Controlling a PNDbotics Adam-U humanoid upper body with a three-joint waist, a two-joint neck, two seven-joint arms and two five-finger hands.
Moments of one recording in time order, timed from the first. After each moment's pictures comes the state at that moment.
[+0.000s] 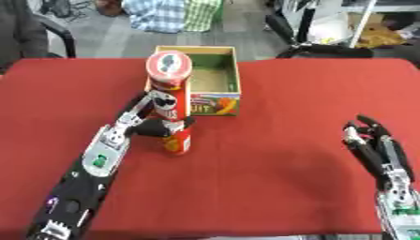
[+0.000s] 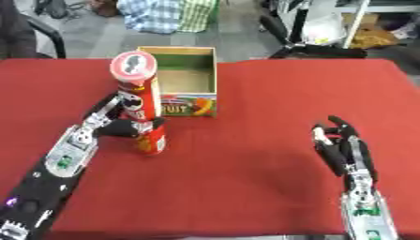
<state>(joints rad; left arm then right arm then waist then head) -0.58 0.19 -0.09 -1.16 -0.22 -0.14 -0.24 -0.19 -0.07 -0.07 -1.52 0.26 0.09 -0.07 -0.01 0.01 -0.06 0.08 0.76</state>
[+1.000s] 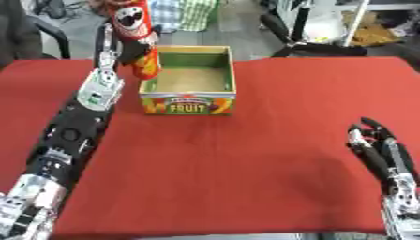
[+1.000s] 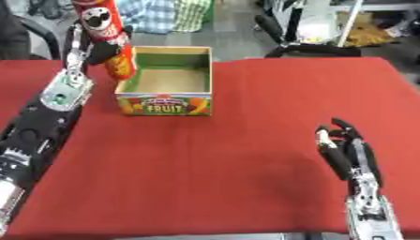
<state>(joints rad) -0.90 0.26 -0.01 -0.76 -0.23 -0.13 0.29 -0.20 -0.06 -0.04 -1.52 0.26 0.08 -0.05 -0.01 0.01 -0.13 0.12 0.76</state>
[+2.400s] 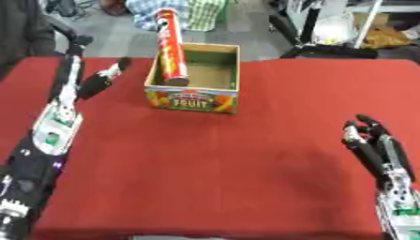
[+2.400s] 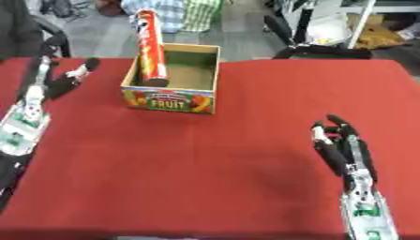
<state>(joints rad) -0.31 0.40 0.07 -1.47 -0.20 -0.03 0.12 -0.20 -0.06 -0.06 -1.52 0.26 0.09 -0.07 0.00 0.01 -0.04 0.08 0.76</state>
